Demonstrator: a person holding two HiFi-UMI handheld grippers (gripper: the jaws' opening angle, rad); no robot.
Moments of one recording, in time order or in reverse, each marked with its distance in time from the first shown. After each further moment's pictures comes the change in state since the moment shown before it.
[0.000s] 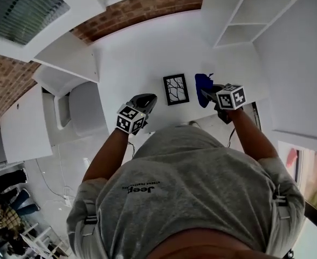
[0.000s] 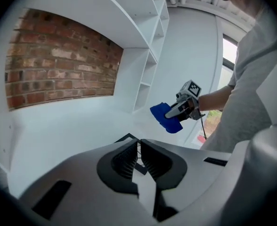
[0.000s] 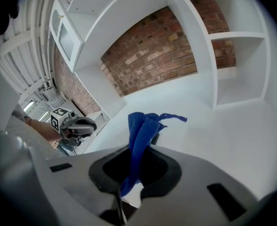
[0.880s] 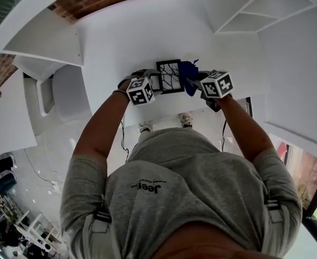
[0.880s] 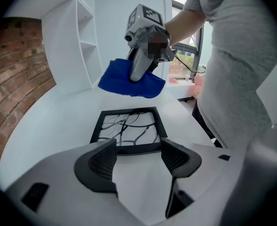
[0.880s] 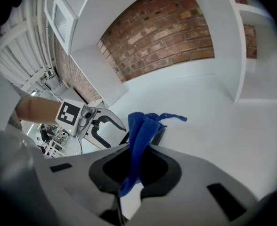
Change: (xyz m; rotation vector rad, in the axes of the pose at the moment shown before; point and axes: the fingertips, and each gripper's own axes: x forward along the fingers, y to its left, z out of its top) left arm 0.114 0.004 -0.085 0.663 0.443 -0.285; right arm 0.075 -0.006 -0.015 -0.068 0.147 0.036
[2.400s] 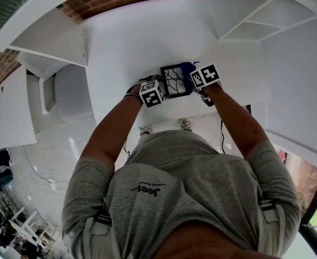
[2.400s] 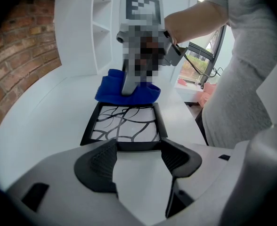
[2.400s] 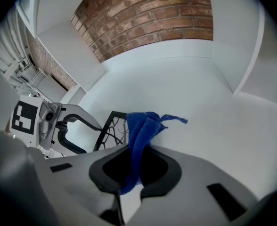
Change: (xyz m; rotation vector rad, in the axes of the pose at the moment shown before) left arm 0.018 -0.002 0.002 -0.199 0.087 -0.015; right arm 0.047 -0.047 0.000 0.063 0.231 -0.193
